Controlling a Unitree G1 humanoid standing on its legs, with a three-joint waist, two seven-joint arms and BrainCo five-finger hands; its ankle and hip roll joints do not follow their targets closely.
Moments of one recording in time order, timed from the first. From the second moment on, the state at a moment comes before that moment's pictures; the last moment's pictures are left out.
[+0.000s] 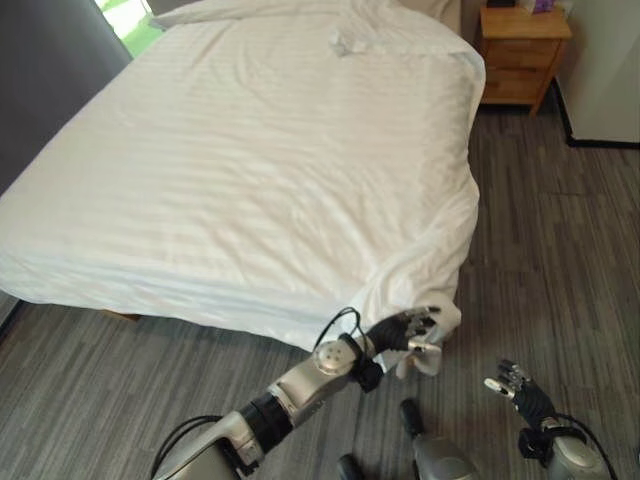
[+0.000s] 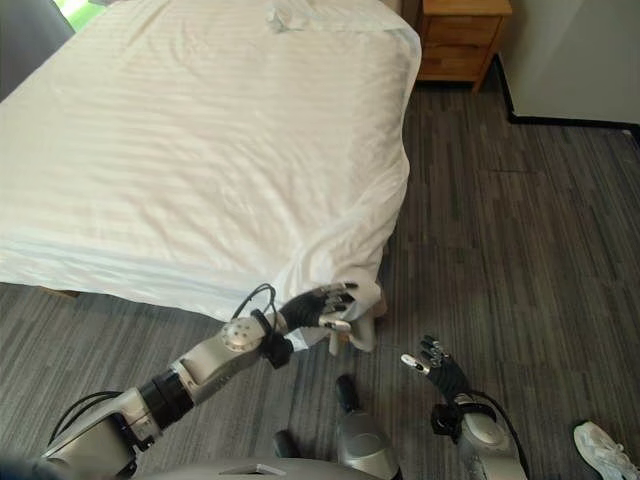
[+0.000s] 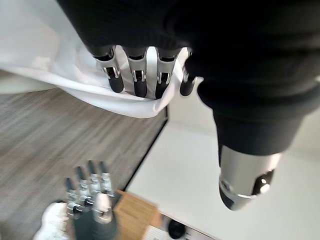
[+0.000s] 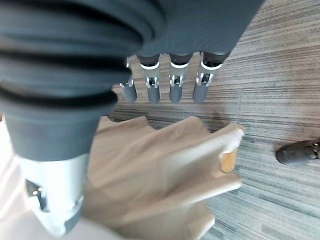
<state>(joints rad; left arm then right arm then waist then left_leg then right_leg) -0.40 0.45 -0.81 0.01 -0.68 0.04 -0.21 0.25 -0.44 0.05 0.41 0.43 -0.07 0.07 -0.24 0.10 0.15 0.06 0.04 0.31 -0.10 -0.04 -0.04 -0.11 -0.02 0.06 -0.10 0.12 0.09</state>
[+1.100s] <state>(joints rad) 0.24 0.47 -0.11 -0.28 -1.02 -0.04 -0.20 0.23 -0.44 -0.17 0.04 0.57 -0.14 0.08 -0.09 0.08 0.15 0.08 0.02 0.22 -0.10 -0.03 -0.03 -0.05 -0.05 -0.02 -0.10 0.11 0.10</state>
